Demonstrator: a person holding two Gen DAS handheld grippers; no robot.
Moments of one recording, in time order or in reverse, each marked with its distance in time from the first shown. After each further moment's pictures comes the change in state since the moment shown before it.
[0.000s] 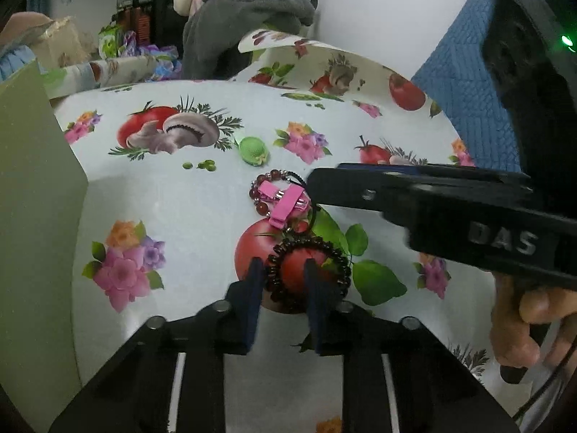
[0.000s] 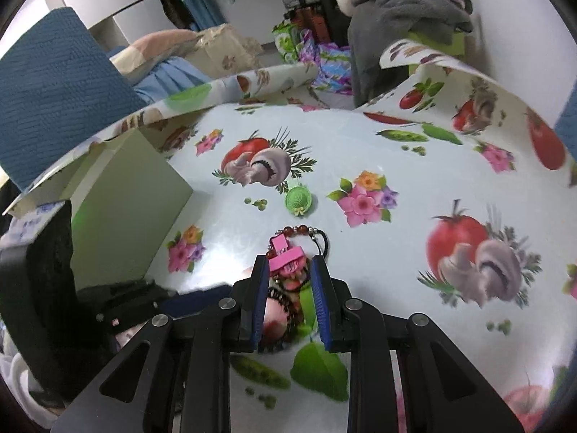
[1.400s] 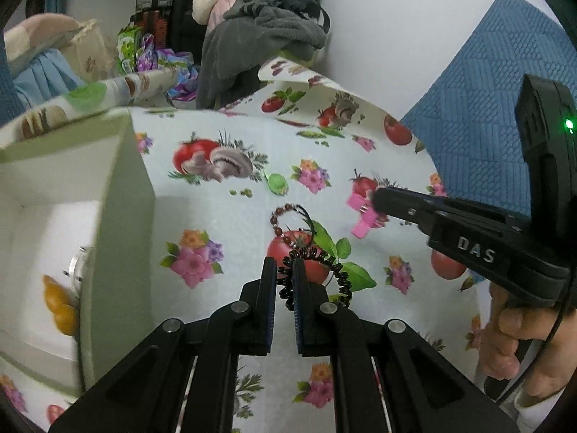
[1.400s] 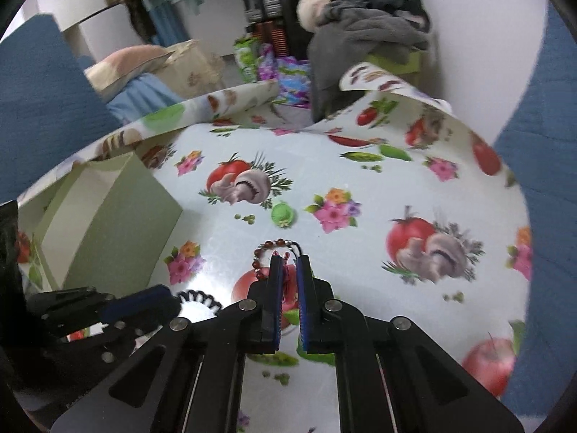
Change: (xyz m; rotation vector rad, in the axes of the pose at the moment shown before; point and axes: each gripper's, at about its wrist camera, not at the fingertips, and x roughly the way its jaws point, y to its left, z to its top) left arm -0.092 0.016 0.019 -0.060 -0.022 0.001; right arm -0.050 0.035 0.005 0.072 -0.052 -0.211
